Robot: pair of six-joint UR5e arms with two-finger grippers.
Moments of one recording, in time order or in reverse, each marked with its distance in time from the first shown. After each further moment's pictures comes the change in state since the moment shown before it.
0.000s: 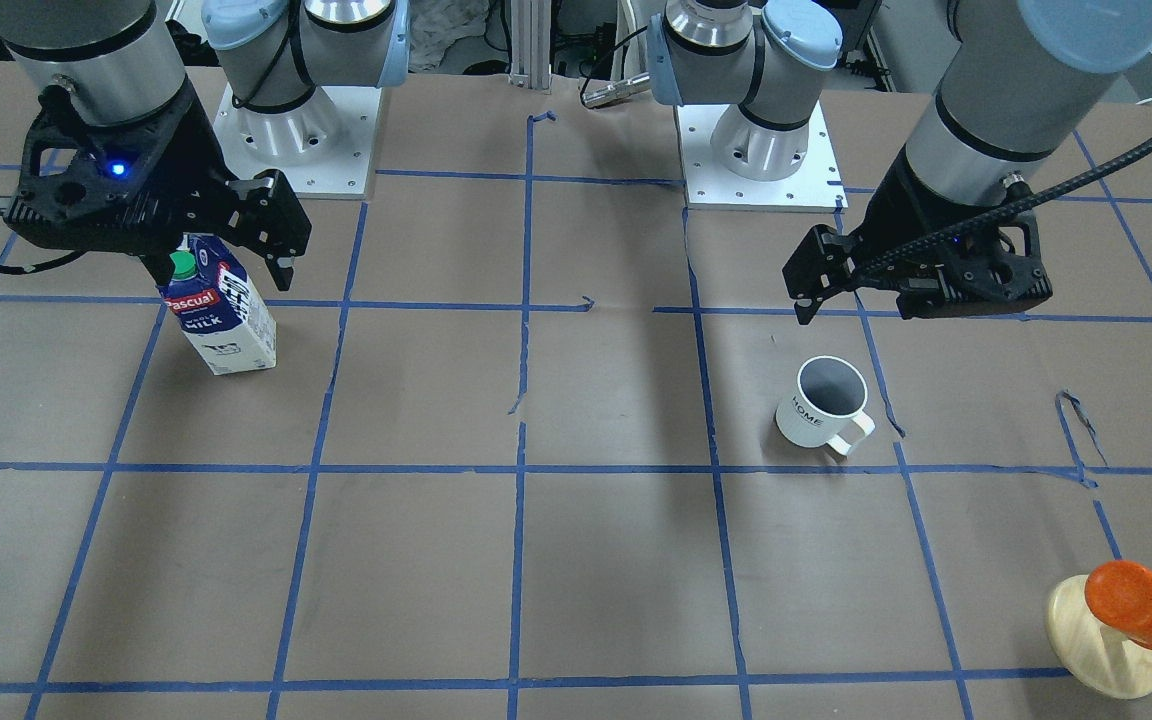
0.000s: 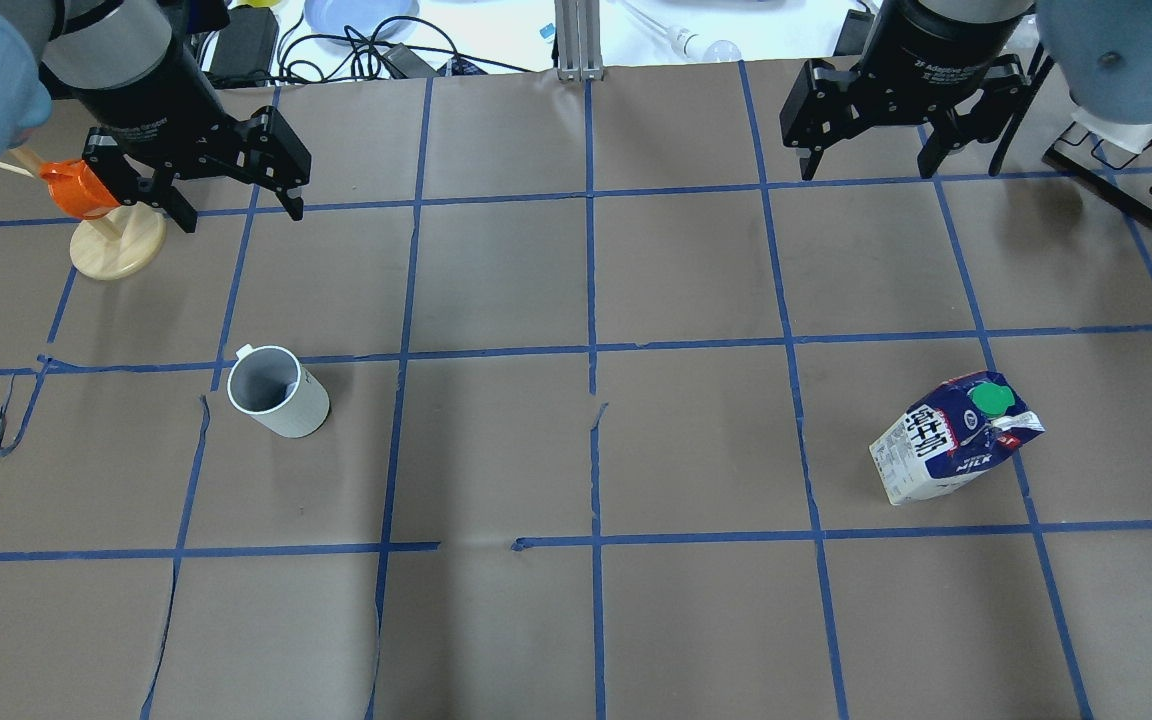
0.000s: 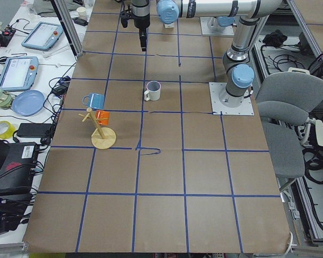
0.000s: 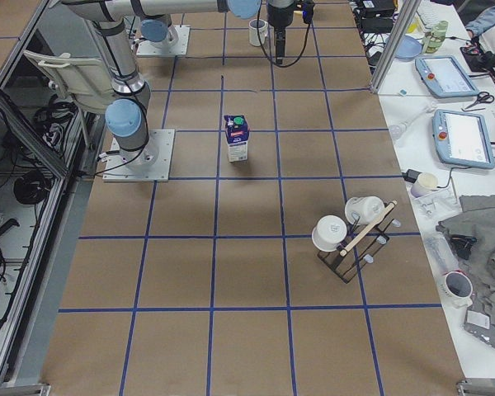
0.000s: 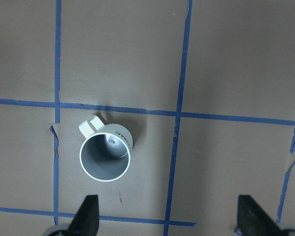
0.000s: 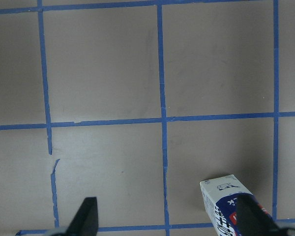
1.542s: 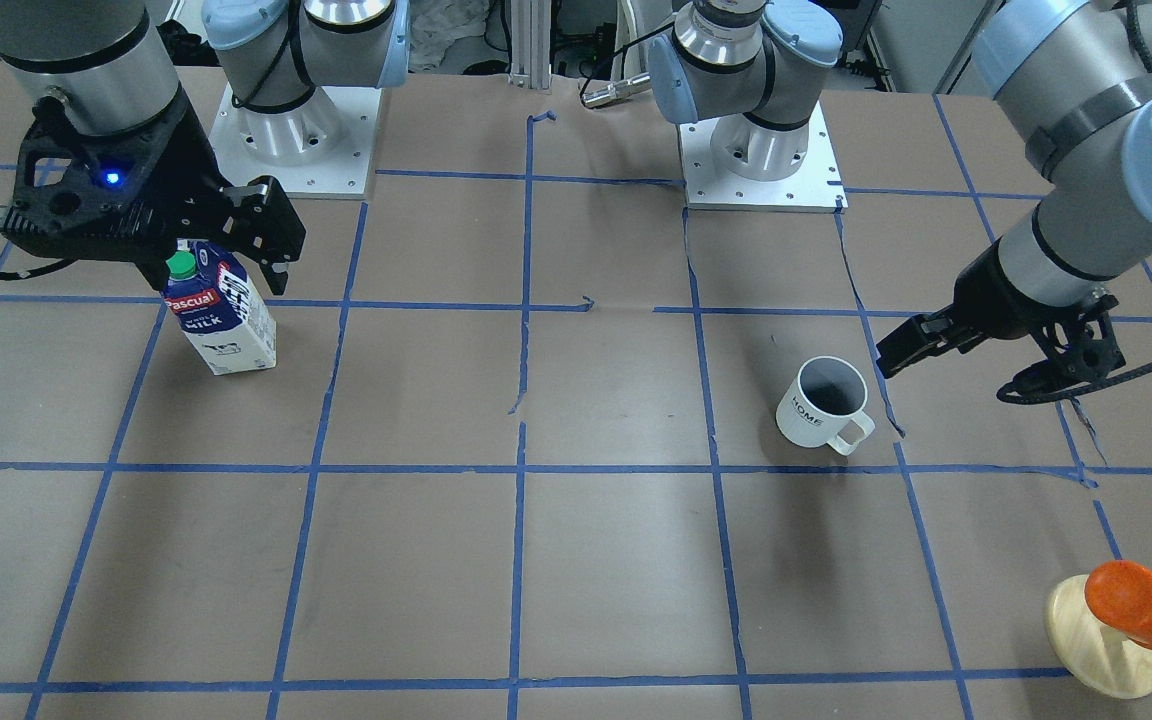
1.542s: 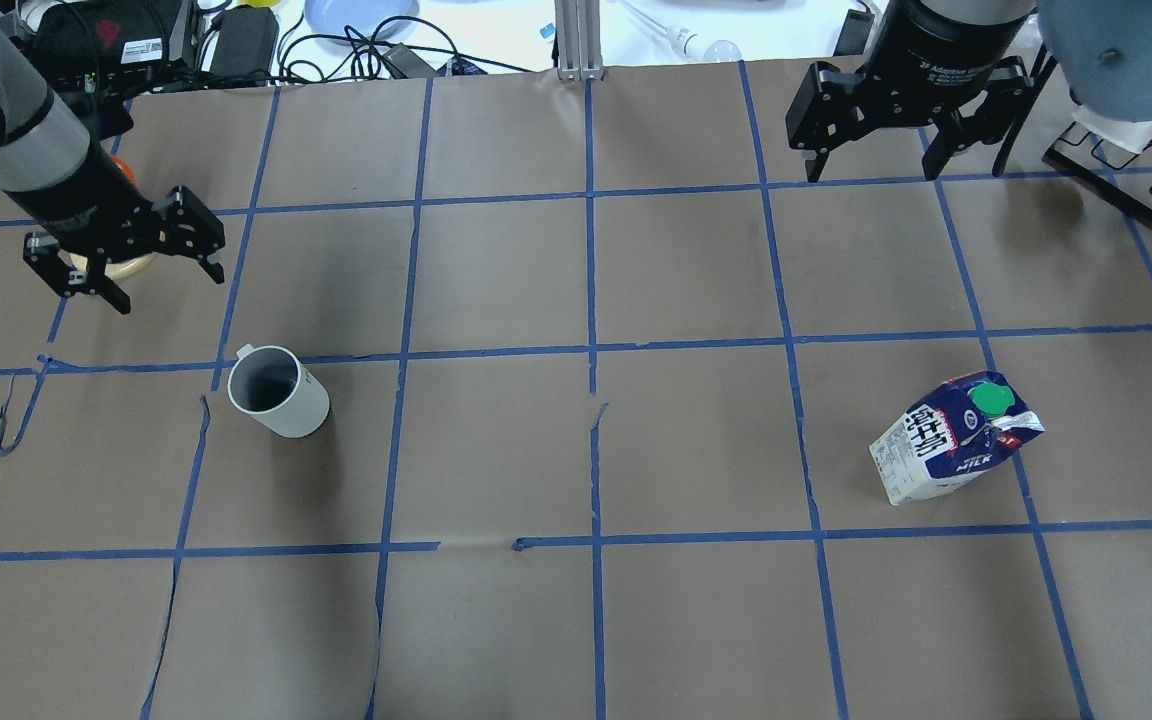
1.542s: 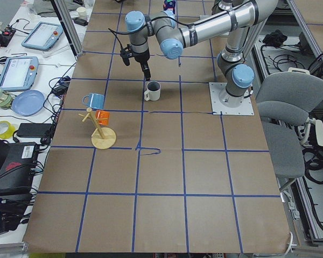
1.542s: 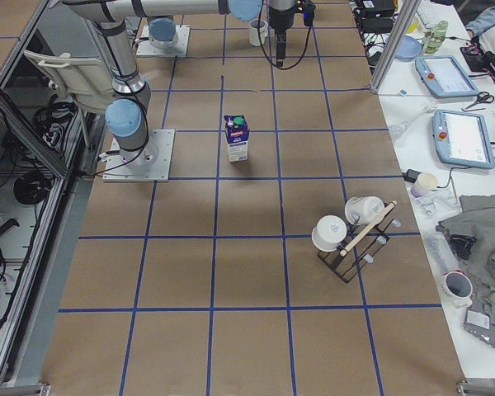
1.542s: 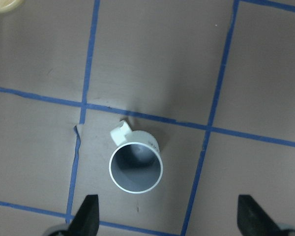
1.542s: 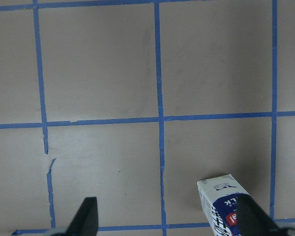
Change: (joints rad) left arm 0.236 -0.037 -0.227 0.152 -0.001 -0.022; right arm -0.008 0.005 0.002 0.002 -0.002 -0.011
